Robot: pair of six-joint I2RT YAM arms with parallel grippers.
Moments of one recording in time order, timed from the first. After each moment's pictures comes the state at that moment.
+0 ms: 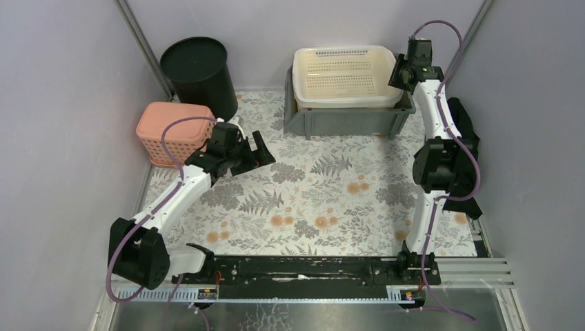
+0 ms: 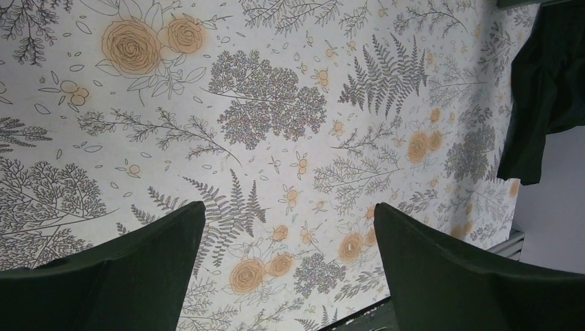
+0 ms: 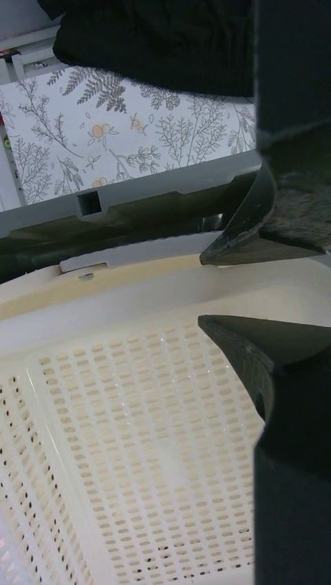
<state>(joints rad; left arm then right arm) -0.34 1.27 0.95 -0.44 0.22 -0.63 -0.01 2.16 2.18 -0.68 0.06 0.24</state>
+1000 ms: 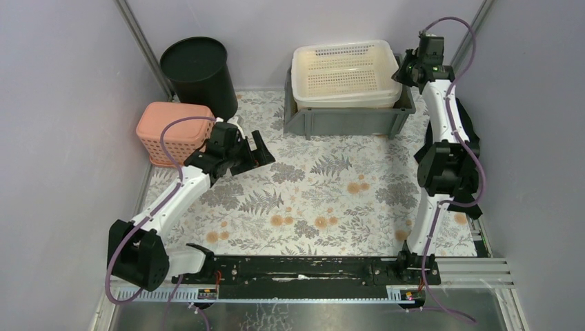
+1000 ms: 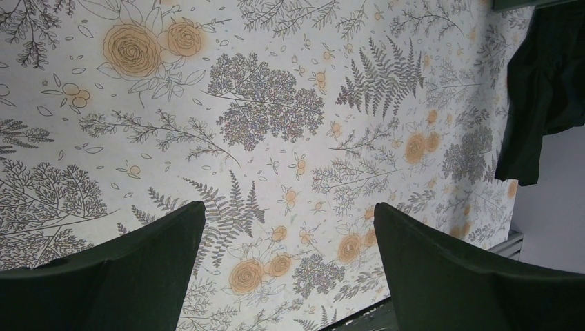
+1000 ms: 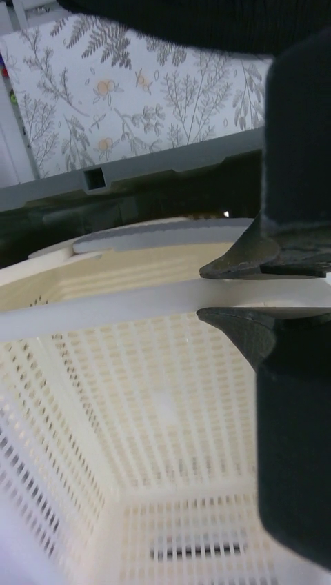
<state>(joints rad) -0.34 1.26 0.95 -0.43 0.22 -0.63 -0.04 2.12 2.17 -0.66 -0.07 0.31</state>
